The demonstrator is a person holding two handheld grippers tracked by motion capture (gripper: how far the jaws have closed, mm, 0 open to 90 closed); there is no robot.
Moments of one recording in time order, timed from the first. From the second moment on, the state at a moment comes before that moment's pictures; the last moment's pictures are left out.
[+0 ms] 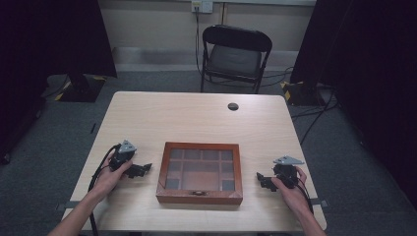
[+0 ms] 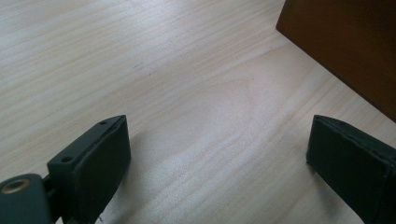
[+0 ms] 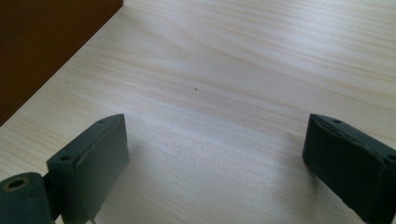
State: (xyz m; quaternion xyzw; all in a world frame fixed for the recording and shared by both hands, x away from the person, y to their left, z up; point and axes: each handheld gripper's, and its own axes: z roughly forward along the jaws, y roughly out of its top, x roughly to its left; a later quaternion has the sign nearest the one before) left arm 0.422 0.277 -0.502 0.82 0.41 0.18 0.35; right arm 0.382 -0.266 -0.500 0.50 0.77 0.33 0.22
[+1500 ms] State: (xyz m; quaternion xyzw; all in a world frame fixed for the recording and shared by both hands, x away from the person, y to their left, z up) left arm 0.422 0.276 -0.503 0.82 0.41 0.18 0.35; right arm 0.361 -0.209 -0.421 0.38 0.80 0.45 0.08
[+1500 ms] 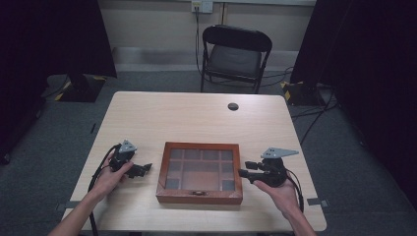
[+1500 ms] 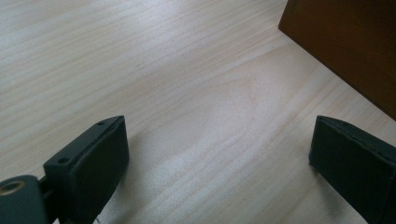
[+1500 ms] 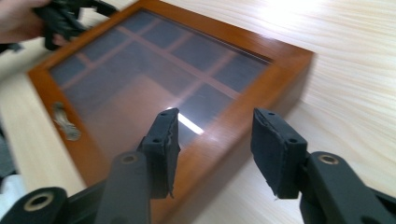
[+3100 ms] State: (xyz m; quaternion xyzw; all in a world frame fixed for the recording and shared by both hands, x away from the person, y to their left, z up) left arm 0.422 0.276 -0.502 0.82 0.41 0.18 0.35; right arm 0.345 -0.089 -0.438 0.20 0.88 0.42 -0.03
